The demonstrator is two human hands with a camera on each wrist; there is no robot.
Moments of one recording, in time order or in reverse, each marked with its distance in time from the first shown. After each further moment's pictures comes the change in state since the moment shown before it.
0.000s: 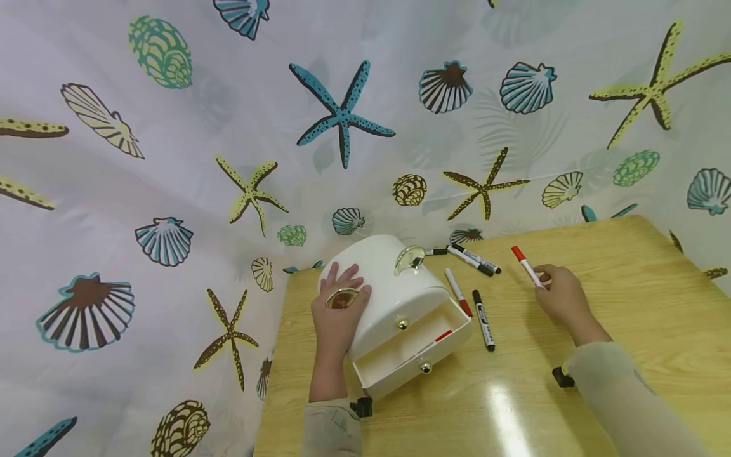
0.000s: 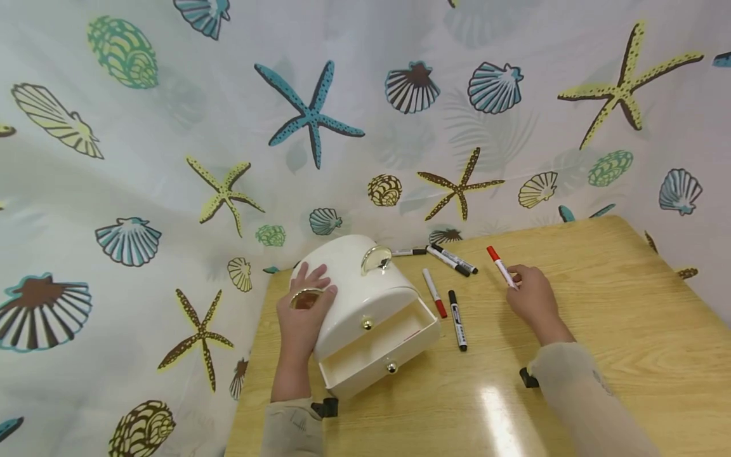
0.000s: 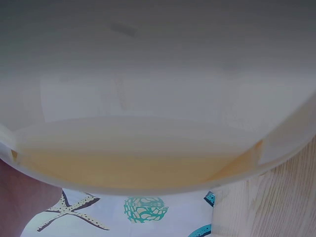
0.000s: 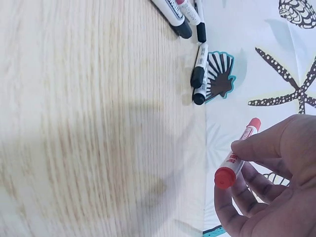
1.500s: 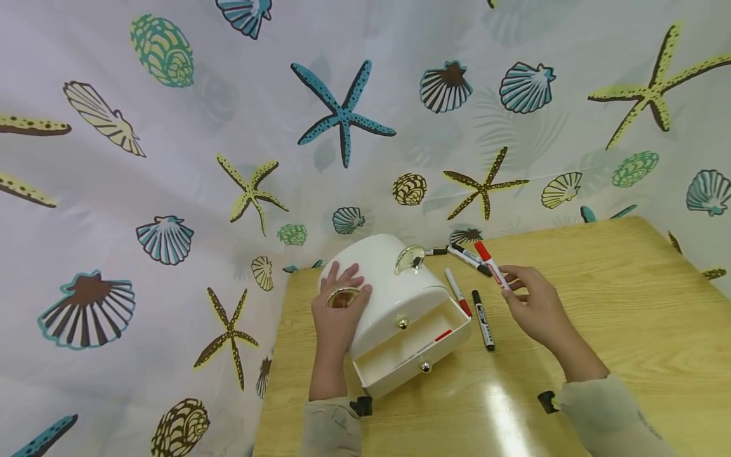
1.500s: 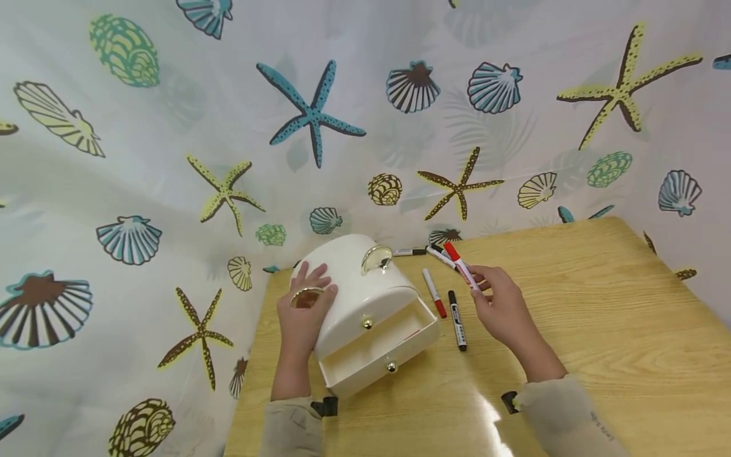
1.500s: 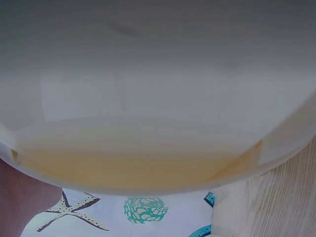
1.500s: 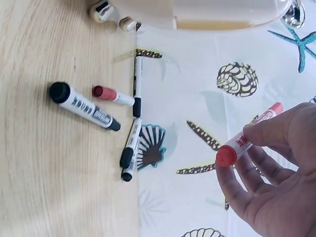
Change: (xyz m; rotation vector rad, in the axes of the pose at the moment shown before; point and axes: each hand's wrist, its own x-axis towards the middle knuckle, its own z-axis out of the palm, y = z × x) left_hand 0.000 0.001 0.000 -0.027 -0.001 0.031; right_hand -0.056 -0.088 0.012 0.096 0.124 -0.305
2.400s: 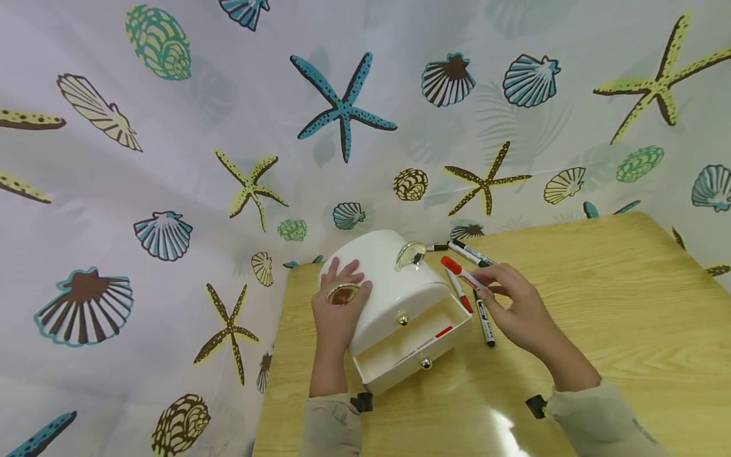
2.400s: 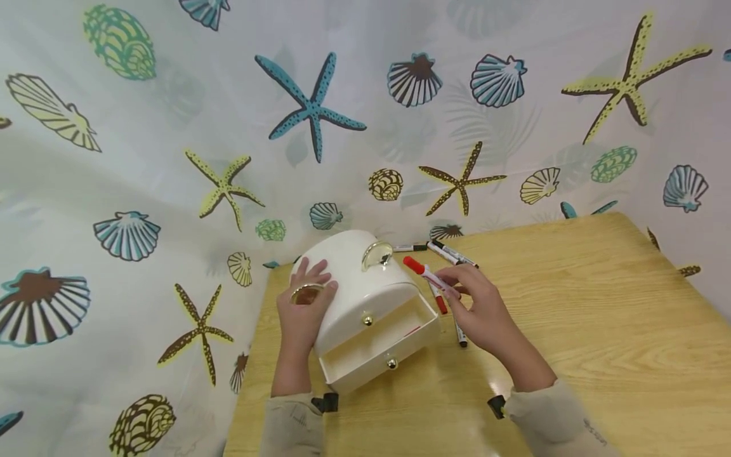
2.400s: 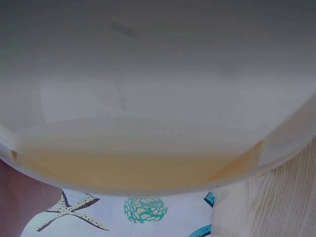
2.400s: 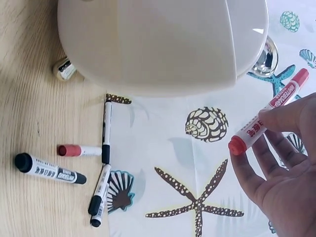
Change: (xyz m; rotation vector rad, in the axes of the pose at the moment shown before) left_hand 0.000 0.002 0.000 0.033 0.008 -0.011; right_hand -0.004 -0.049 0.013 0.153 0.039 -0.323
